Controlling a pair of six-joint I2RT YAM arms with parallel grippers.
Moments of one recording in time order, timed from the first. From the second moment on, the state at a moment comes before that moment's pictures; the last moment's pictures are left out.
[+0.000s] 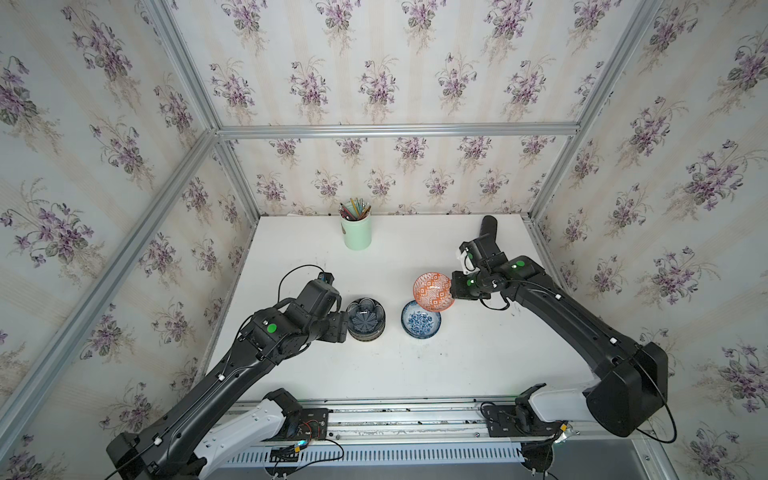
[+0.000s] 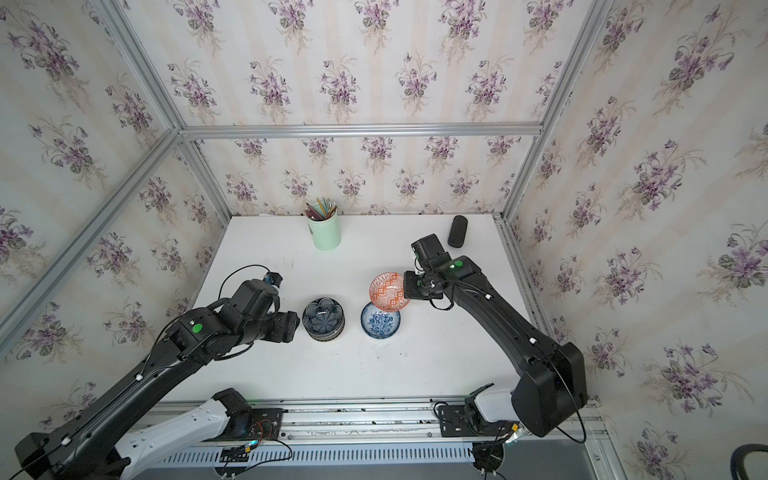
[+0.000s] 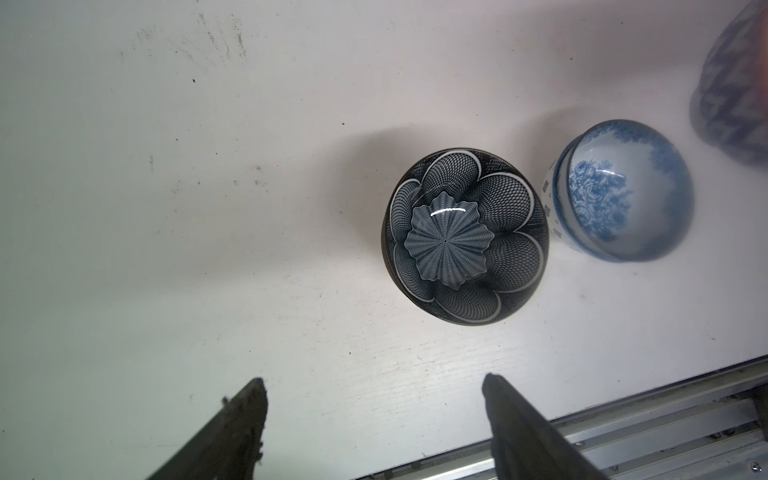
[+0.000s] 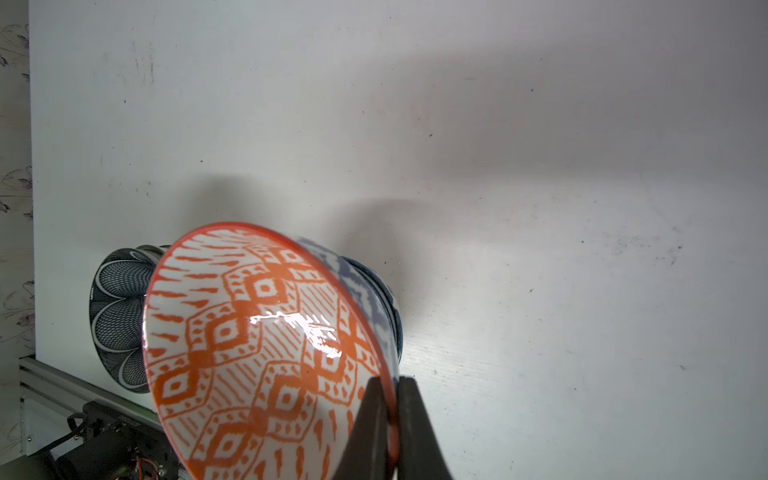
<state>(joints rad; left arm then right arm) -0.68 0.92 1.00 -1.10 -0.15 -0.44 0.50 1.38 1.19 -0.89 -0.13 0.46</state>
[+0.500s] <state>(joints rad) -0.68 0.90 0.99 -1.09 -0.13 -0.44 0.50 1.40 1.08 -0.81 -0.22 0.47</state>
